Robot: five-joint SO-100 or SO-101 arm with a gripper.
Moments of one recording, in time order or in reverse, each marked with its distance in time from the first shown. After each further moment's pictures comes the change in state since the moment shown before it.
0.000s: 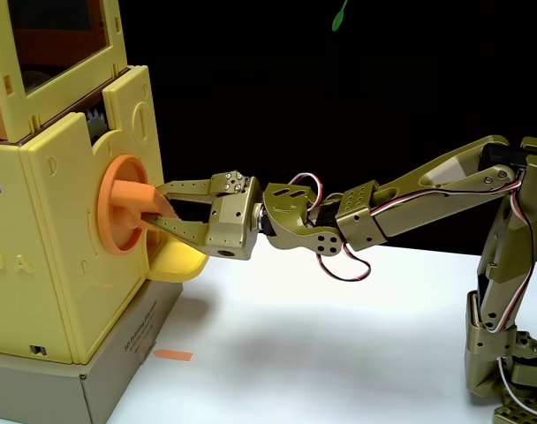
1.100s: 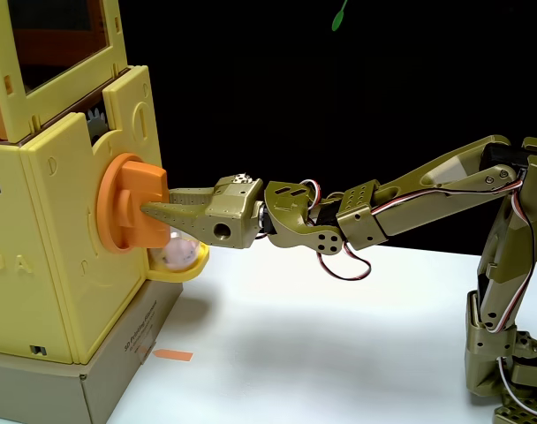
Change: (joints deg) arm -0.3 0.4 0.2 -0.4 36.1
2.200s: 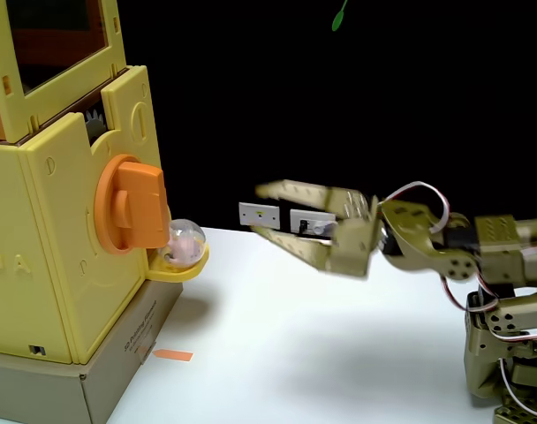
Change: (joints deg) arm -3.6 65.7 49.7 14.6 -75.5
